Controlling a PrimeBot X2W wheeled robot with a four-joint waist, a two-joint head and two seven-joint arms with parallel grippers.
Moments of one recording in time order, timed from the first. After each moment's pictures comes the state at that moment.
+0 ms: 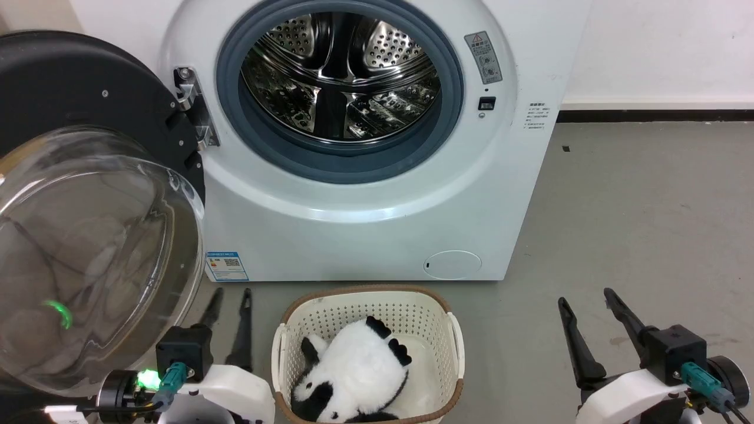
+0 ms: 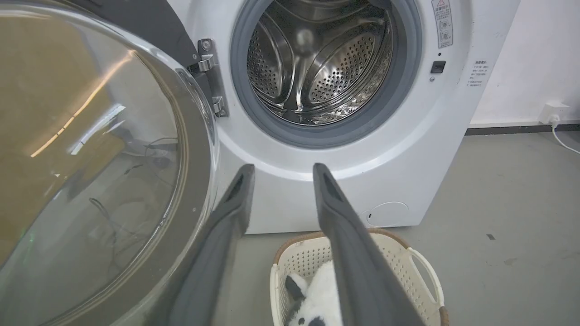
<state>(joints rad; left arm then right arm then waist) -0.01 0.05 -0.02 0.02 -0.02 0.01 -0.02 0.02 -0.05 0.00 0.02 0.03 0.13 -0.02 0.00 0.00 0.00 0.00</state>
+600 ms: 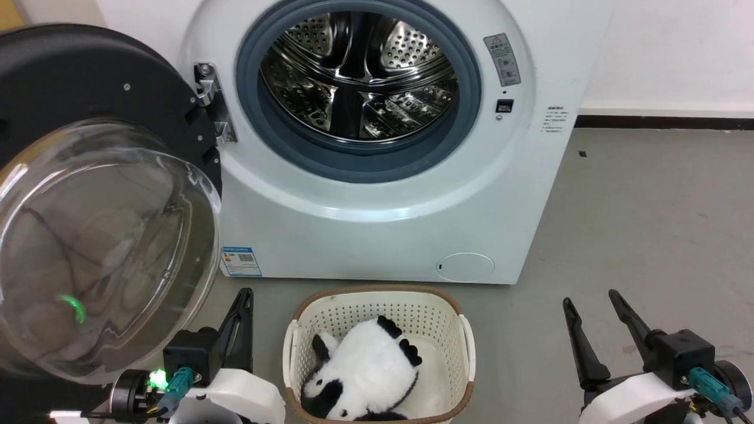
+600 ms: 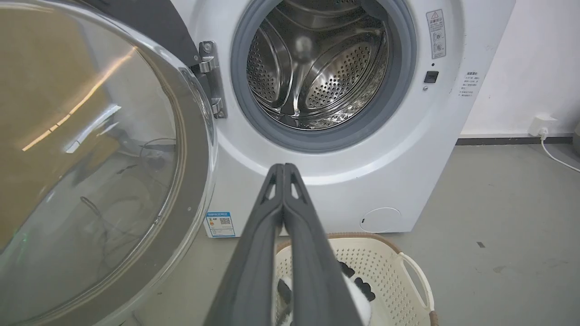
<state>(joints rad) -0.01 0.05 -0.05 0.04 -0.06 0.00 -0.06 0.02 -0.05 -0.01 0.03 0.05 0.13 -0.06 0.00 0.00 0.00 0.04</state>
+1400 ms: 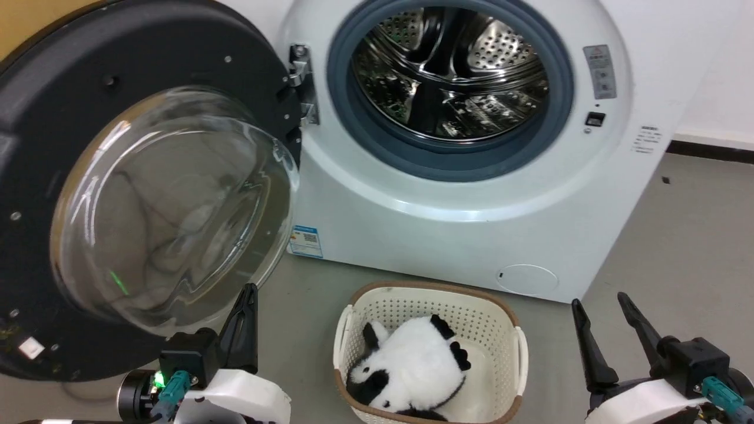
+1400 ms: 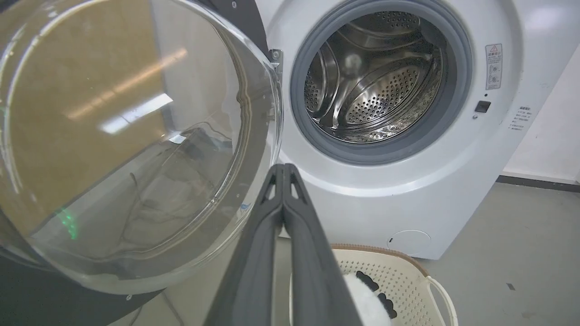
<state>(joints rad) -0.01 0.05 -0.07 0.05 -0.13 0.00 -0.11 0.04 -0.05 -0.03 0.02 0.08 0.13 -0.09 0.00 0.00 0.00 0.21</state>
